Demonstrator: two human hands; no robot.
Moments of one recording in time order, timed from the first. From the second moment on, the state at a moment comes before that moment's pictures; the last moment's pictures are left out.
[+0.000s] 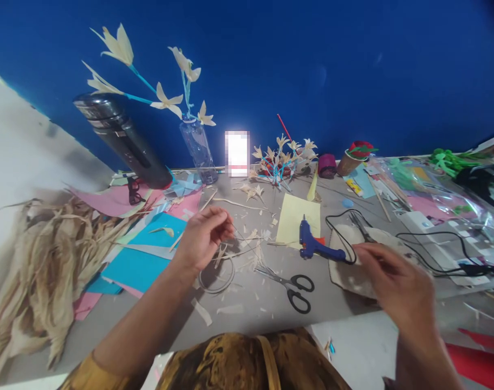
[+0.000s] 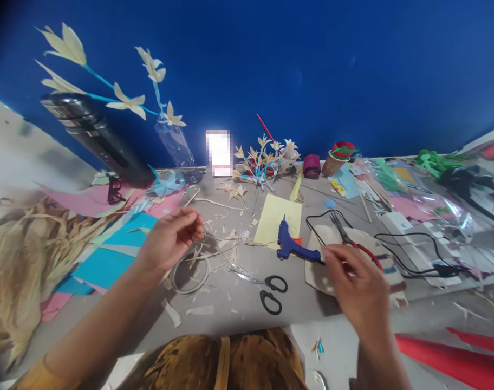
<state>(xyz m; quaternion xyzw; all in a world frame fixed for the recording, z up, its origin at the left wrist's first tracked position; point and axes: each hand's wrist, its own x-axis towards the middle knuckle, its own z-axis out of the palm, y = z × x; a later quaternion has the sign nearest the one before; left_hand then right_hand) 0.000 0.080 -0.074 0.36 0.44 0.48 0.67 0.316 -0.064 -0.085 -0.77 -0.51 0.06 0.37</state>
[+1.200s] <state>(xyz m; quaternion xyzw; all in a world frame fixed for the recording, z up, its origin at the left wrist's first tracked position) 0.069 0.158 -0.073 0.83 0.49 0.12 0.24 0.174 0.039 -0.095 -0.48 -0.65 0.19 0.56</state>
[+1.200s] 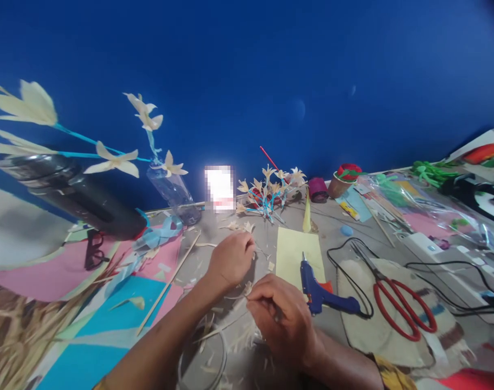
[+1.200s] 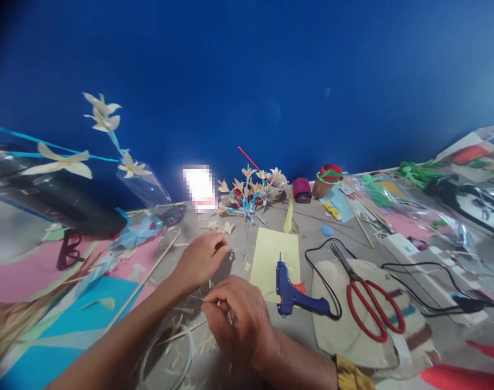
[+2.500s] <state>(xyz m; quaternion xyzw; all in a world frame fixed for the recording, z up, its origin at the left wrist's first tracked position) -0.023 0.176 -0.066 0.67 0.65 0.25 0.26 0.186 0.048 -0.098 -0.55 -0.52 0.38 0.53</state>
